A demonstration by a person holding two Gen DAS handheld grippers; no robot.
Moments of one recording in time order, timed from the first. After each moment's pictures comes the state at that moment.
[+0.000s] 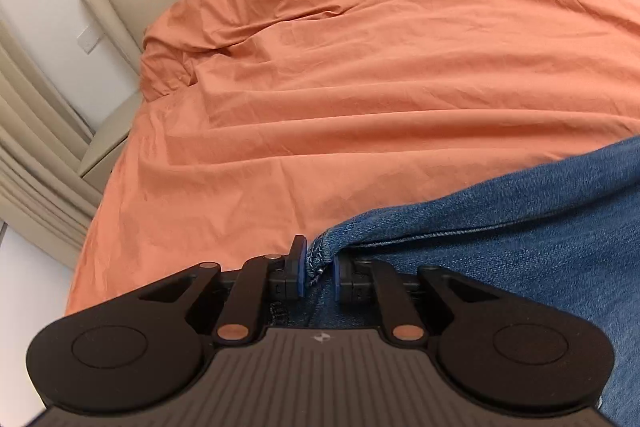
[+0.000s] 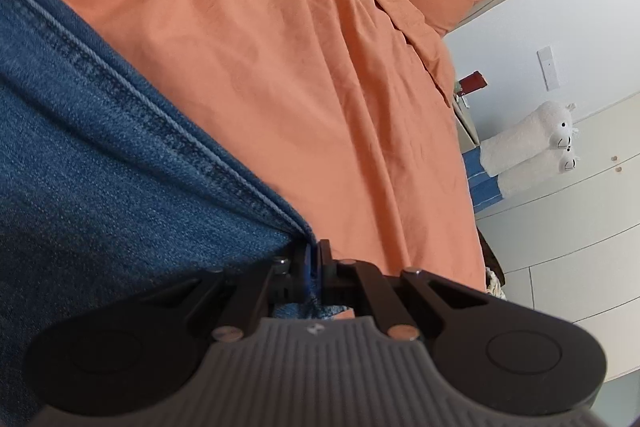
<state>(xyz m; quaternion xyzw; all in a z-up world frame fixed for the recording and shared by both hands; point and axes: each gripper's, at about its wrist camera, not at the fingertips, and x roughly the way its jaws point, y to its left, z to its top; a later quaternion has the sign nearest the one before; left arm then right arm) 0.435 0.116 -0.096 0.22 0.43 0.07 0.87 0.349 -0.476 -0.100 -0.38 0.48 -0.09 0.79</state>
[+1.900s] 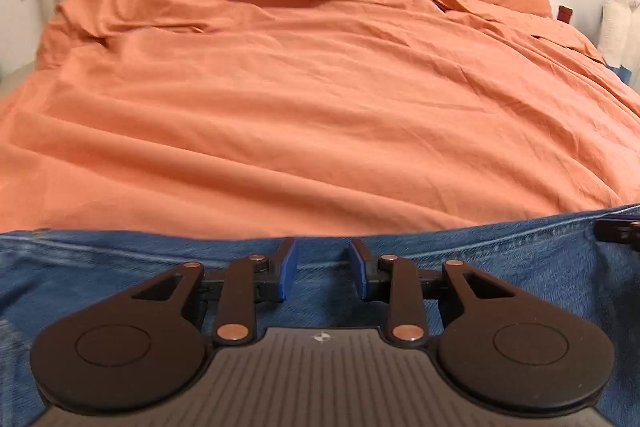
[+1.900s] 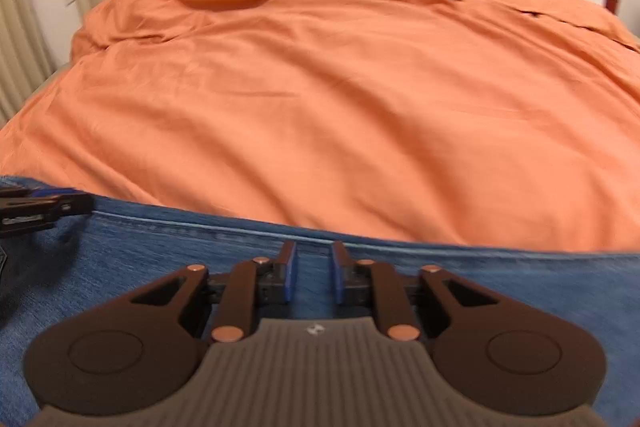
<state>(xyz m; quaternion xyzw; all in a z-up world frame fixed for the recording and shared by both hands) 0.449 0.021 -0.141 0.03 0.39 -0.04 0.92 0.406 -0.246 -0.106 0.05 0.43 0.07 0.90</state>
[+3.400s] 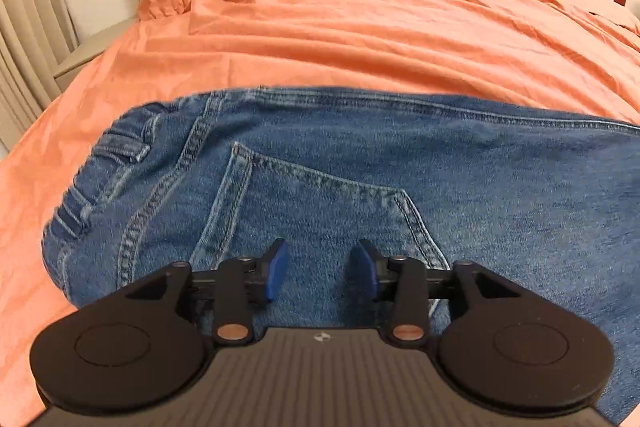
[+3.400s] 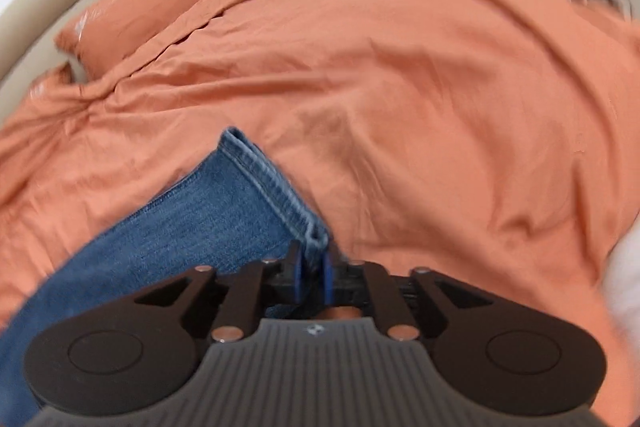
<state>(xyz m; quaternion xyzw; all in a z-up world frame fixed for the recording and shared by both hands) 0.343 0.110 -0.129 0.05 0.43 0.06 0.90 0.201 -0.612 -0.079 0.24 0.39 -0.21 0.86</state>
